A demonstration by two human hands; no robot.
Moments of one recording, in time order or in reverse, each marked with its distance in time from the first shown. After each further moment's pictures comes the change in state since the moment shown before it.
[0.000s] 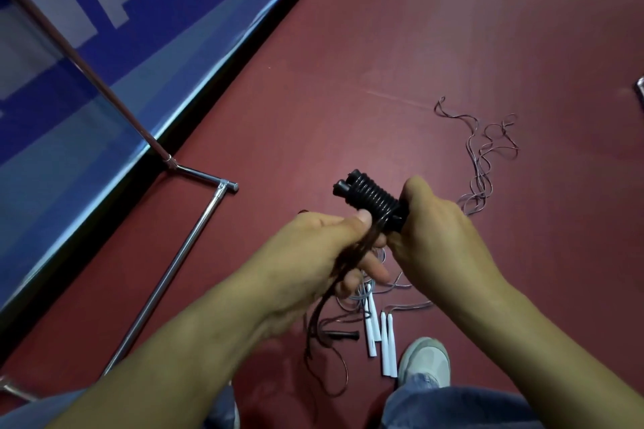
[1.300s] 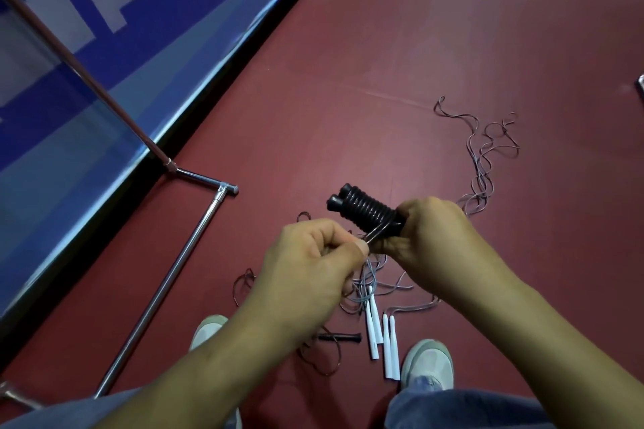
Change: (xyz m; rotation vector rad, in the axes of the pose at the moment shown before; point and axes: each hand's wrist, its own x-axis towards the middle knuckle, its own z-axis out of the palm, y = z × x) left_hand -0.005 -0.021 0.008 0.186 0.285 0.254; right_hand 0.012 0.007 -0.003 -0.029 -0.127 0.002
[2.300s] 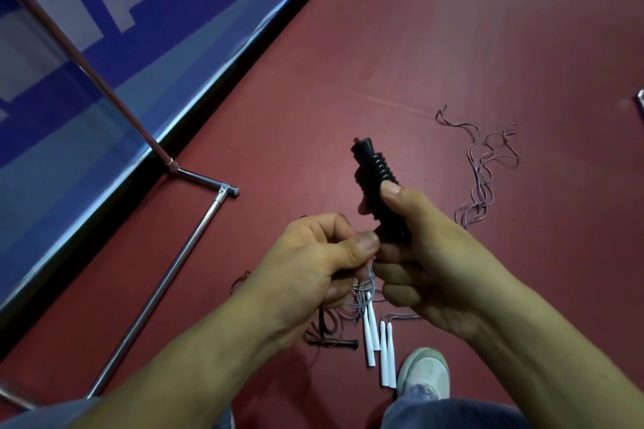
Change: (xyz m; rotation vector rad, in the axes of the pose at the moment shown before) left_hand 0.010 0.011 -0.007 -0.457 -0.221 -0.132; right_hand -0.017 -0.039 -0.016 1.414 -0.428 0.360
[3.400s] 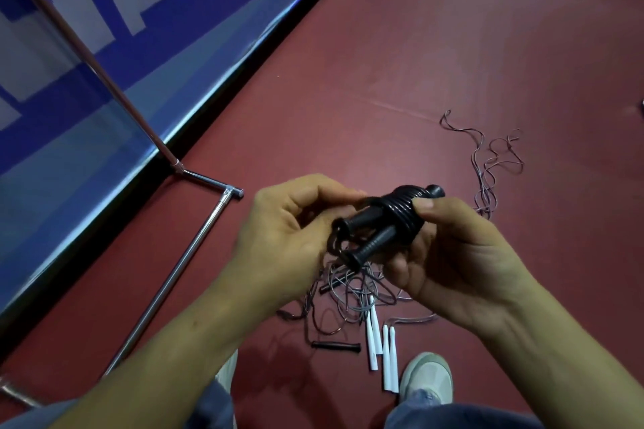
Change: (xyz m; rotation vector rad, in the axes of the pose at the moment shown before) left_hand -0.002 0.023 -0.016 0.499 0.202 0.595; right_hand 0.005 0.002 -0.023 0.337 -0.358 -0.040
